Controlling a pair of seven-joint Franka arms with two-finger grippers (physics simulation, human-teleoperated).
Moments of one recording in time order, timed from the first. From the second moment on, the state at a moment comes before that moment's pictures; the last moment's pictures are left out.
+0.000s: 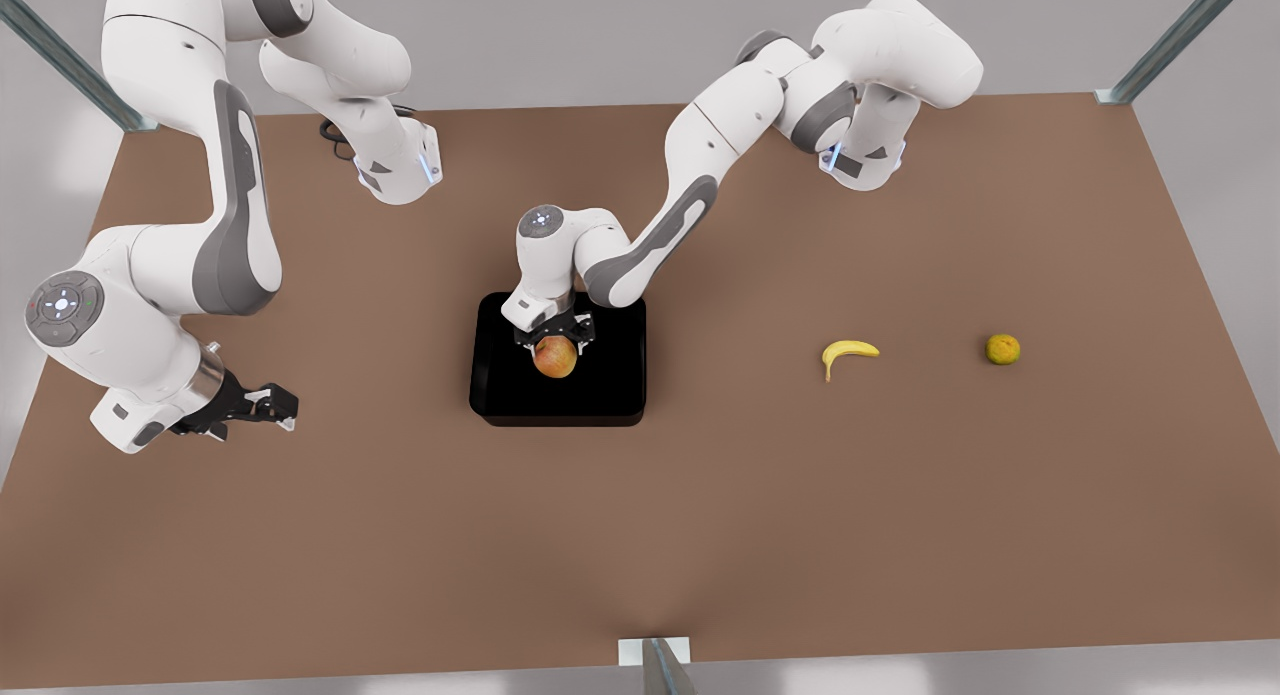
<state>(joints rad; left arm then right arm) -1.01 1.07 -0.02 -1.03 0.31 2.26 -1.24 -0.02 0.28 0.03 -1.54 -0.01 1.91 -0.12</state>
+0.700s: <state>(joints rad) -0.97 1.05 -0.01 -1.03 0.25 2.31 -1.28 -0.02 0.28 0.03 -1.54 -0.01 1.91 -0.12</state>
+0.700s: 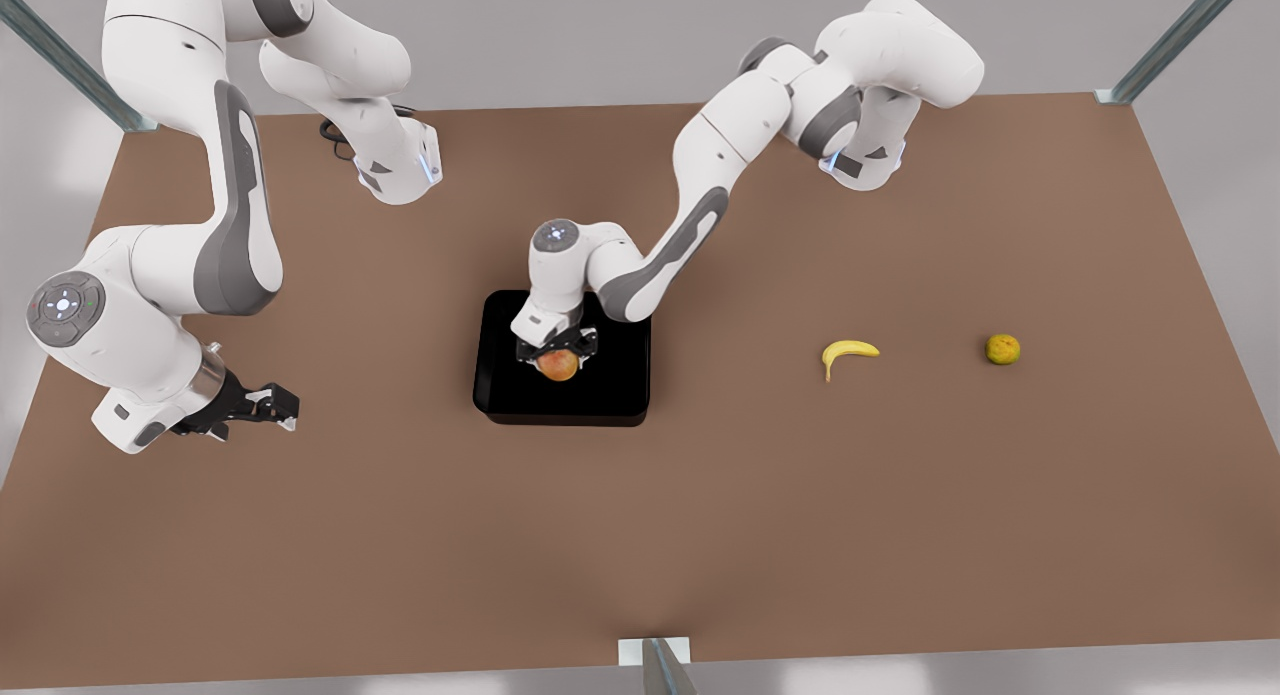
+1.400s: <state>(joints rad) -0.12 0.40 0.01 -1.93 0.06 2.09 -0.50 0.44 0.06 0.07 -2.00 0.14 1.92 0.35</state>
